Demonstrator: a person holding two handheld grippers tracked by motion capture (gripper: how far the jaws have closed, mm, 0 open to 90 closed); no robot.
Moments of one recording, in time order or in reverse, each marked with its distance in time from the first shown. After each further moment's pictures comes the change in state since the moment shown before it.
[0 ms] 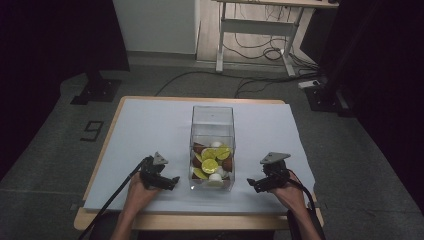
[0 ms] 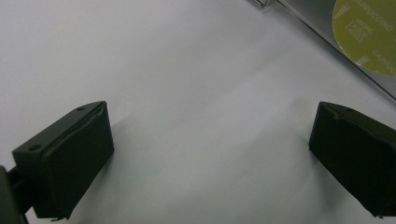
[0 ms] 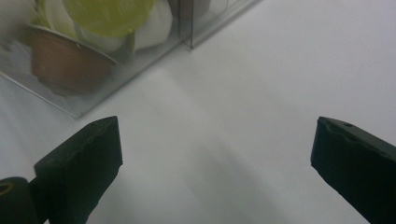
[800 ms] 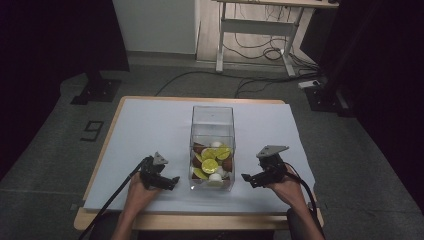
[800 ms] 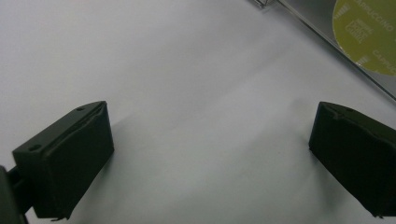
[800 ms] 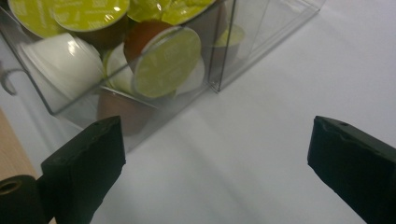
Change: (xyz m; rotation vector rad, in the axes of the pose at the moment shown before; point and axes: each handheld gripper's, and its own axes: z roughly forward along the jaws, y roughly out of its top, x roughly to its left) left arm 0.000 0.000 0.000 0.000 0.000 0.000; right arm 0.011 0.035 -0.016 -0.023 0.067 -0.001
